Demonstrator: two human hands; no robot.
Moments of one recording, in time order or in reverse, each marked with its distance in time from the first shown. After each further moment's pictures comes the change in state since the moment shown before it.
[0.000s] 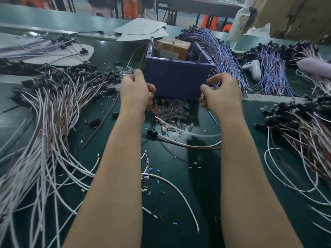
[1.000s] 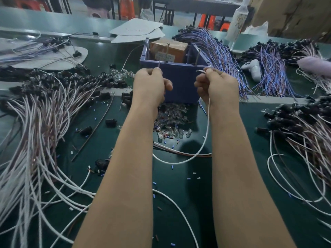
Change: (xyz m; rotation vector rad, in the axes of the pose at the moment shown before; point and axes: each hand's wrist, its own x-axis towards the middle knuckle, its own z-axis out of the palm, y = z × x) left_hand 0.010 0.008 0.036 0.087 -0.135 0.000; right_hand 0.023 -0.016 0.015 0.764 0.028 0.229
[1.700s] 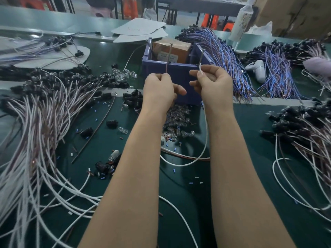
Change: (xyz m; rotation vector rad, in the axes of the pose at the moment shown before) left_hand 0.002 -0.012 0.013 -0.008 -0.035 -0.036; right_hand 0.005 0.012 0.005 -0.221 -0.063 -0.182
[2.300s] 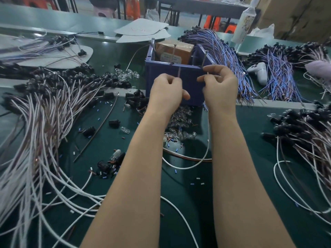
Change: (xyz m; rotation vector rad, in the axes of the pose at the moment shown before) left_hand -0.005 0.001 0.000 0.200 -0.075 0.073; right_hand 0.000 0.000 -0.001 -0.224 0.084 -0.048
